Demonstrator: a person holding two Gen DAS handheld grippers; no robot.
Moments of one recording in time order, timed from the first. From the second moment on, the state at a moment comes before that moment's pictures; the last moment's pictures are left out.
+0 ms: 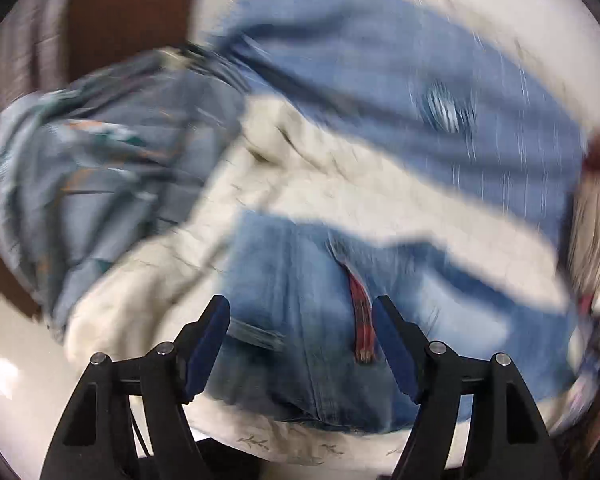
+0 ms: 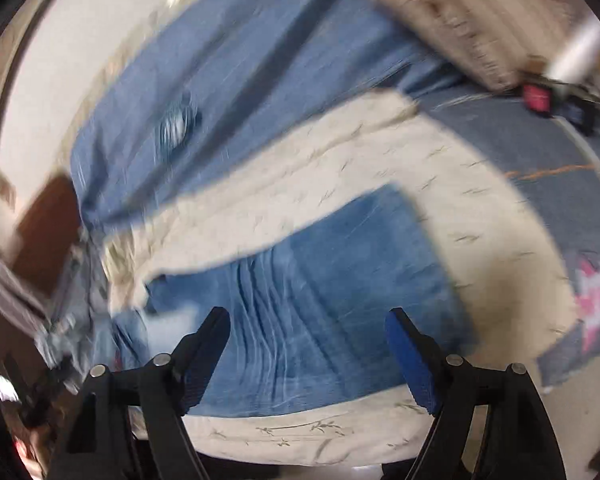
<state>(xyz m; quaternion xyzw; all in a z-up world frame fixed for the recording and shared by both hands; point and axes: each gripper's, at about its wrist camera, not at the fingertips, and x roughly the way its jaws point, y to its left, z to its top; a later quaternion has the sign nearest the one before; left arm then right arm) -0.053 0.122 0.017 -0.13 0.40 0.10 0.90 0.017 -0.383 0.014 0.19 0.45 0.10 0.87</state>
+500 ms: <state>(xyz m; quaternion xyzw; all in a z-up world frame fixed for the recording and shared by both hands) -0.043 0.132 -0.048 -0.13 0.42 0.11 0.89 0.118 -0.075 0.026 -0.06 0.47 0.30 0.83</state>
